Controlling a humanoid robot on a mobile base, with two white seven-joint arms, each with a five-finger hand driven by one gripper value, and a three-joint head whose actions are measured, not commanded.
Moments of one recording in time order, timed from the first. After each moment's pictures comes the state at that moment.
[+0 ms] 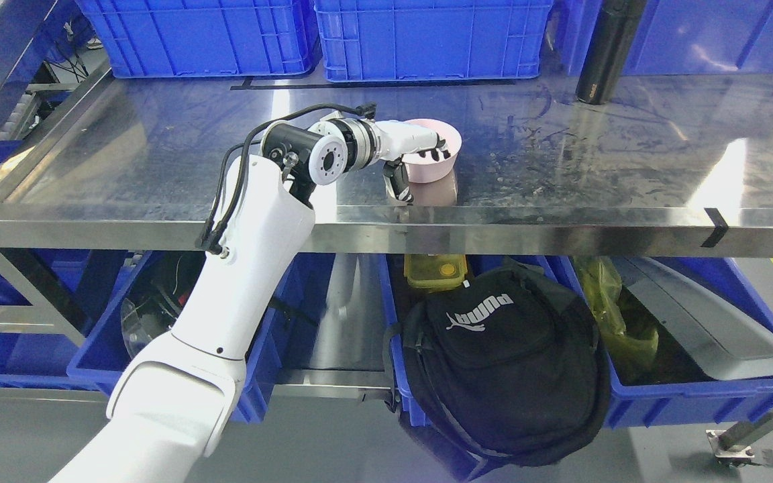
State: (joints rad) left arm -0.81 0.02 -0.39 -1.26 -0.97 -0.04 -0.98; right arm 0.00 0.00 0.05 0.00 0.05 -0.08 -0.03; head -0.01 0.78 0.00
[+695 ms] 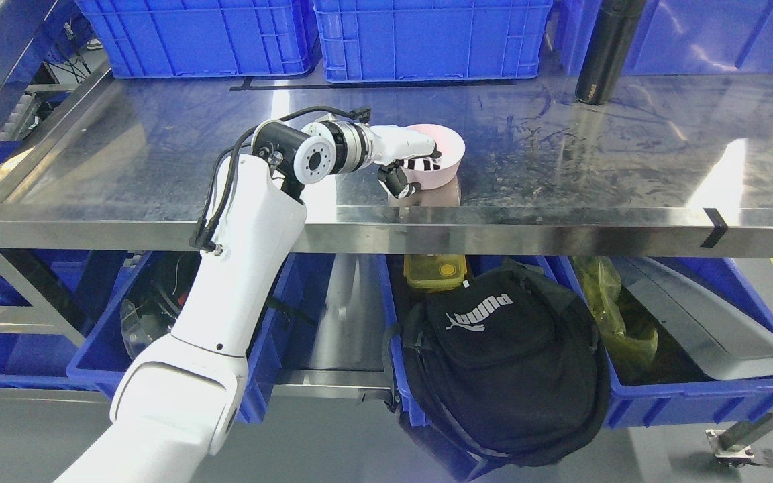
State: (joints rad) left arm -0.80 0.01 -0.29 -1.22 -0.97 -0.22 -1.04; right arm 0.00 0.00 0.05 0.00 0.05 -0.08 -0.03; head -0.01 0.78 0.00
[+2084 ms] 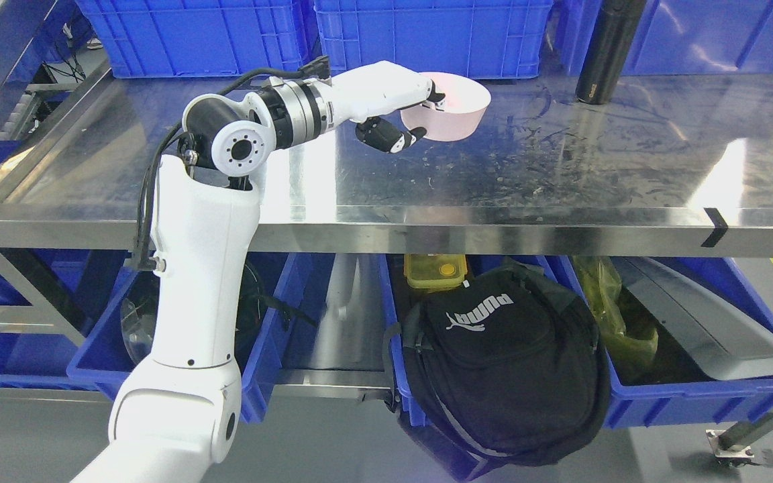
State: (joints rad) left arm -0.74 0.00 -0.09 -1.51 -0.82 -0.40 -1.05; right arm 0.00 0.00 0.05 0.00 0.05 -0.08 -0.03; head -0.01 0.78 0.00
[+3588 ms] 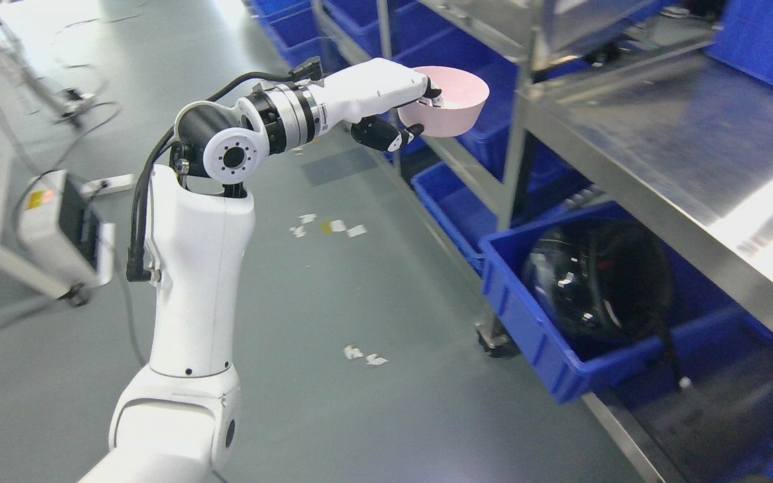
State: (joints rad) left arm -0.72 0.00 -0.08 -1.55 -0.82 -0.39 -1.05; right arm 0.00 0.00 0.05 0.00 0.05 -0.08 -0.03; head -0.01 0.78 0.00
